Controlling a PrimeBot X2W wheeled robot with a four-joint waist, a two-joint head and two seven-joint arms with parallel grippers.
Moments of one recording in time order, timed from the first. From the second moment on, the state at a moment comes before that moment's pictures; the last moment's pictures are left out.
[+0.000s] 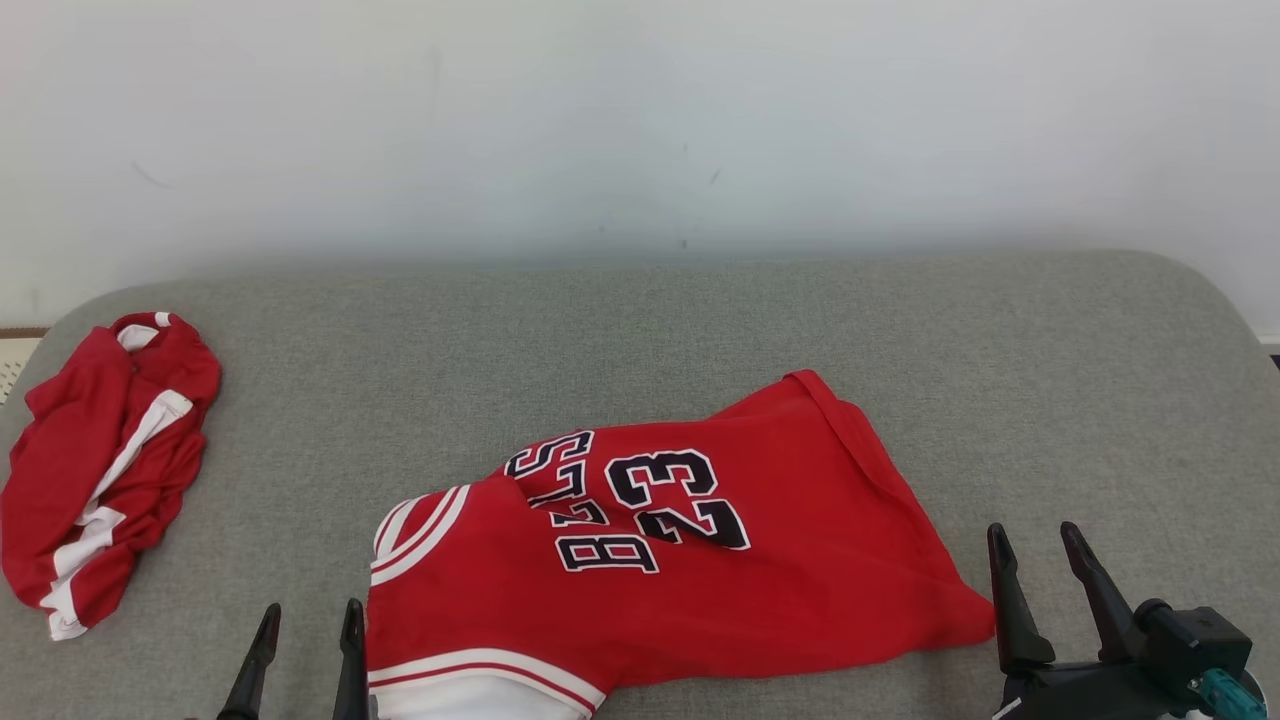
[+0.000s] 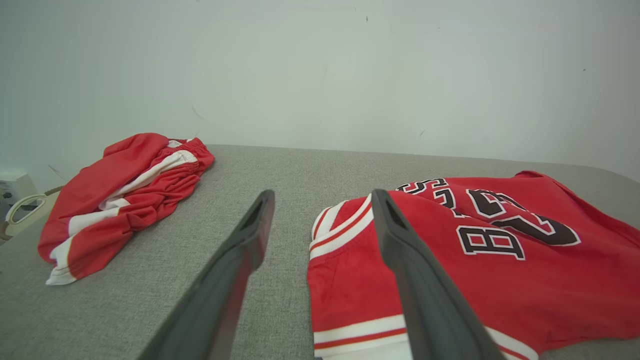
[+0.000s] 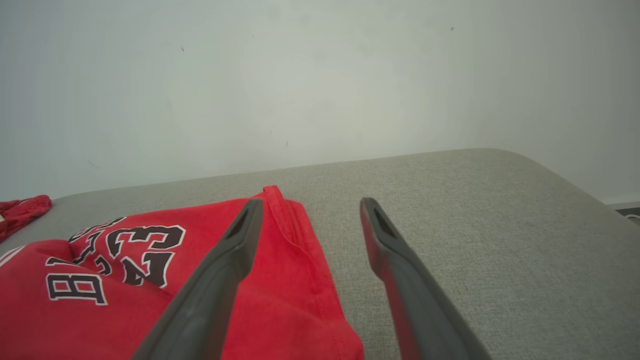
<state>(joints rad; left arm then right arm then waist) -0.02 0.05 0.02 0.08 -0.08 0.01 -0.26 -0.05 -0.21 0.18 0.16 0.28 0.13 -0.26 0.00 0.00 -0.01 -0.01</state>
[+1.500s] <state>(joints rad) 0.09 0.05 -0.07 0.15 -0.13 -0.04 -0.26 -0.03 -0.21 0.14 0.23 0.28 0.13 -0.15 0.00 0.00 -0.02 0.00</state>
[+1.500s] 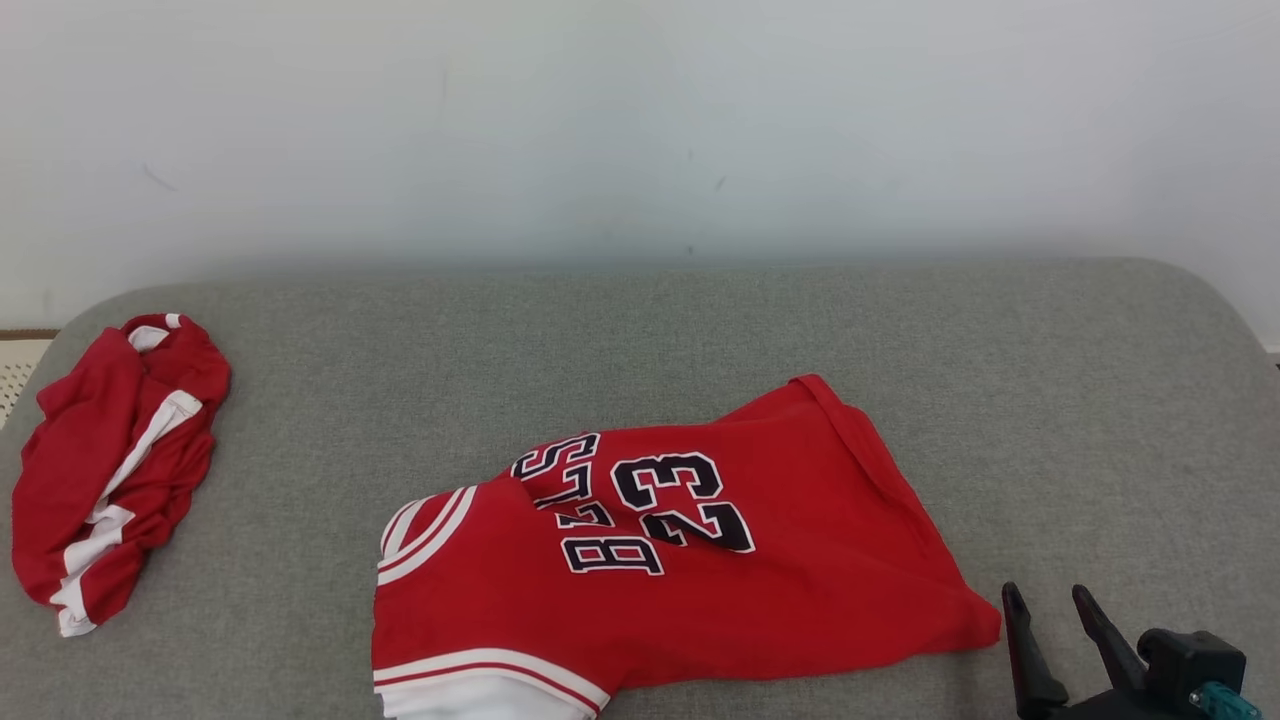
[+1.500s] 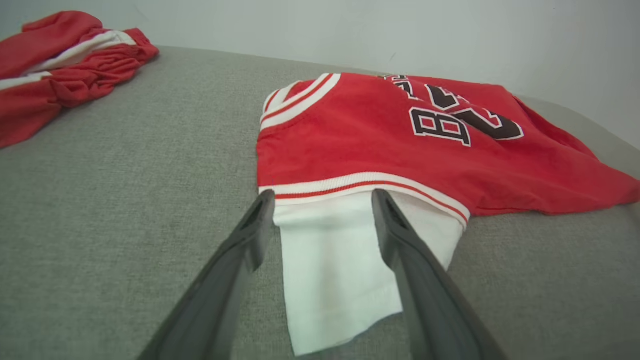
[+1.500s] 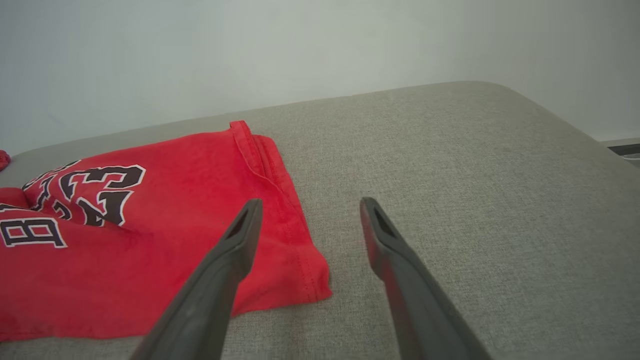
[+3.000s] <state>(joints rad) 0.00 0.05 -0.12 0.30 -0.23 -0.07 -0.26 -0.32 -0.23 0.37 0.74 0.49 0.13 -0.26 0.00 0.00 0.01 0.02</state>
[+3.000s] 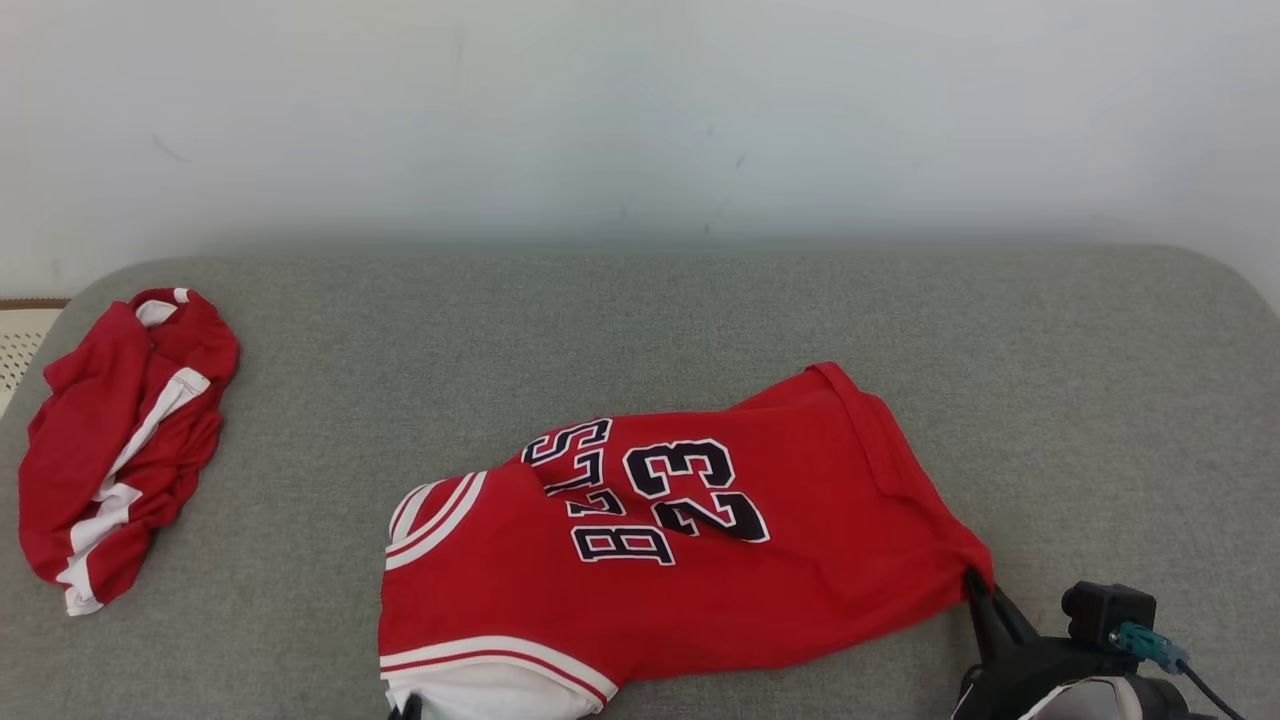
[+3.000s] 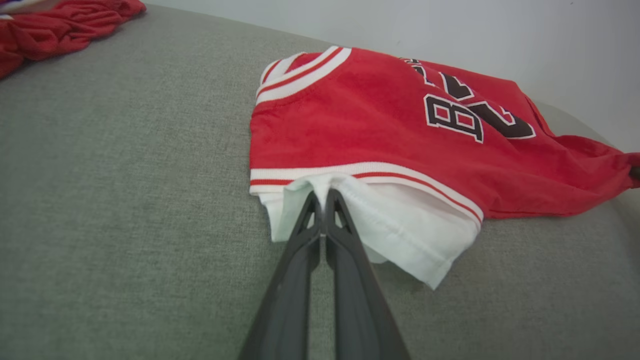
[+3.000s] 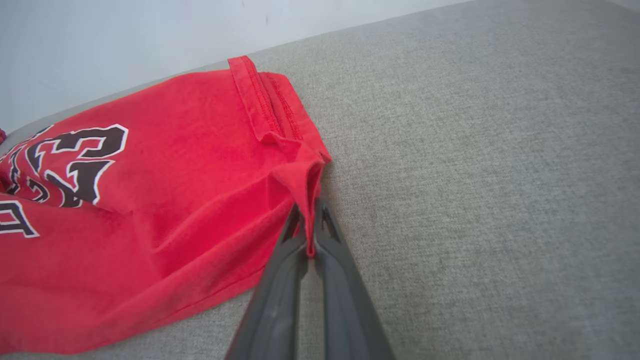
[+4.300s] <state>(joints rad) -1.75 0.48 -0.52 0.58 -0.40 -0.13 -0.06 -1.70 -0.18 0.39 0.98 0.81 0.13 -0.11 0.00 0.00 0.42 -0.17</state>
